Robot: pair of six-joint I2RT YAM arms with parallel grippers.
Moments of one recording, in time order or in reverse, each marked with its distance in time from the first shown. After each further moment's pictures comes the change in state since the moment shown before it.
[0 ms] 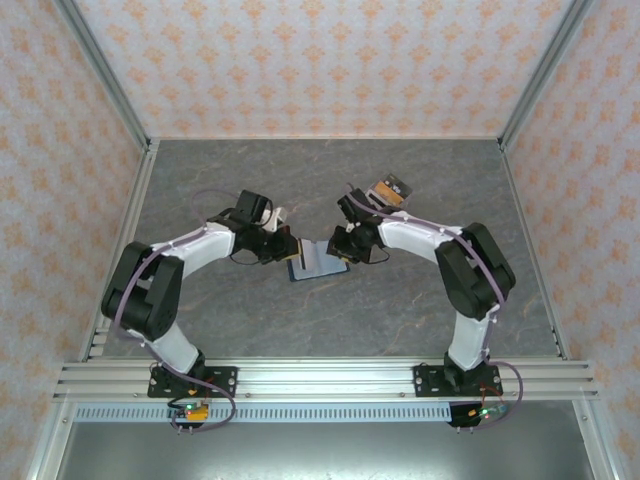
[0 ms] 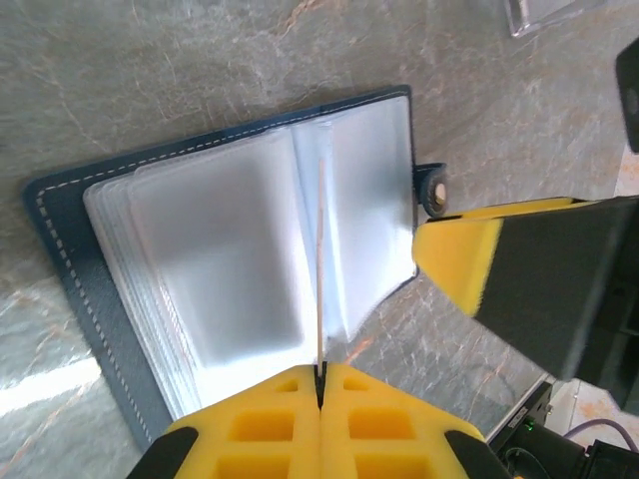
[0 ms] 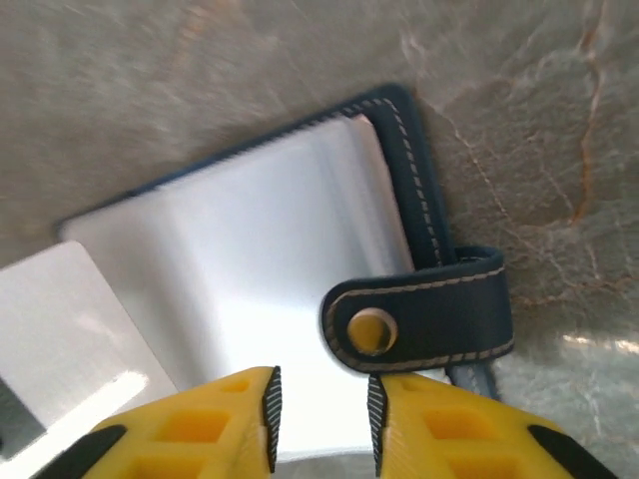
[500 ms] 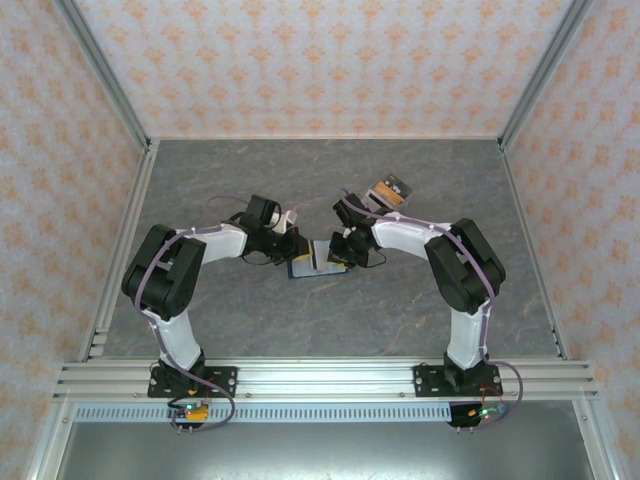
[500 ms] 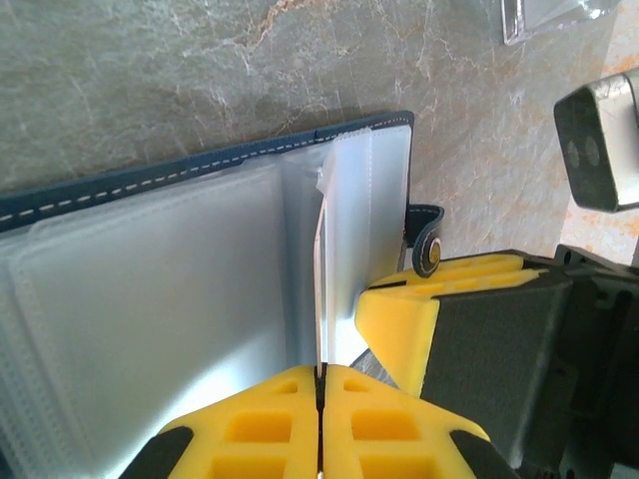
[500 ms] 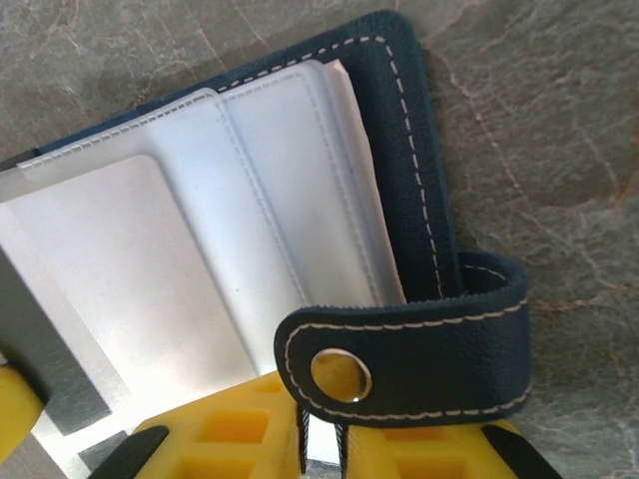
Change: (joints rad) left arm -0.022 0.184 -0.011 0.235 0.112 -0.089; right arm 0.016 0.100 0.023 -0.040 -0.011 0.006
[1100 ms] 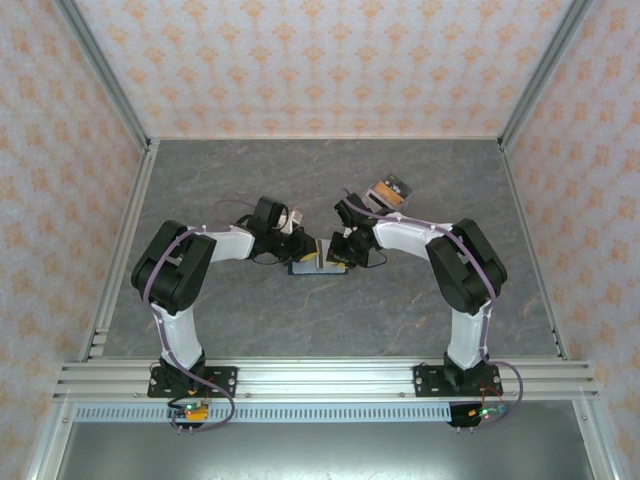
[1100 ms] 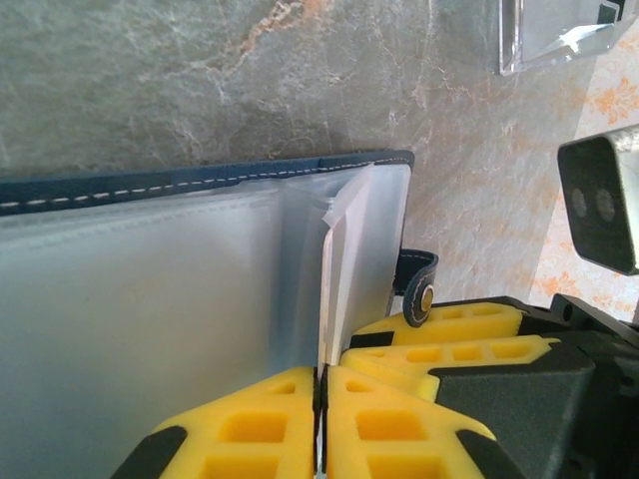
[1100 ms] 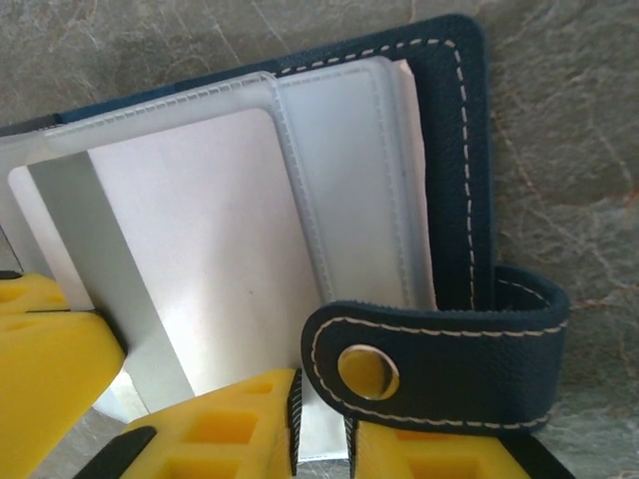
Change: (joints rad) left arm -0.038 0.063 0.002 0.147 -0.011 -0.138; right arm -0.005 -0.007 -0.010 0.015 -0.023 -0.011
